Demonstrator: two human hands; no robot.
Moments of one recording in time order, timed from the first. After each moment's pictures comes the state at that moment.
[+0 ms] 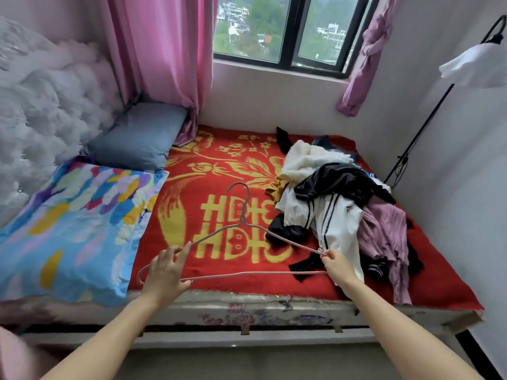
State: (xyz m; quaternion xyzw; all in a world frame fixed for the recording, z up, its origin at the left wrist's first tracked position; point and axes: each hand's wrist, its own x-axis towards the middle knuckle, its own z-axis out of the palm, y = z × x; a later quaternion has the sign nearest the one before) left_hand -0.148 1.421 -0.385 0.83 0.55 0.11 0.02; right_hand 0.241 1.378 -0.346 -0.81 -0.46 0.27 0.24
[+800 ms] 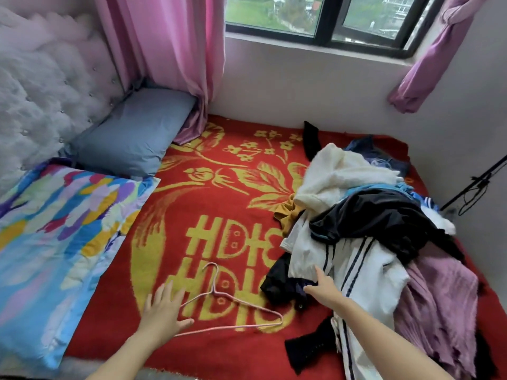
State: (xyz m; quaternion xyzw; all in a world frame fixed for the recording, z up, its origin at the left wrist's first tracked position) left_hand -0.008 1.621 -0.445 0.69 0.68 -0.15 0.17; right_hand 0.353 1.664 -0.425 -0.76 -0.48 0.44 0.05
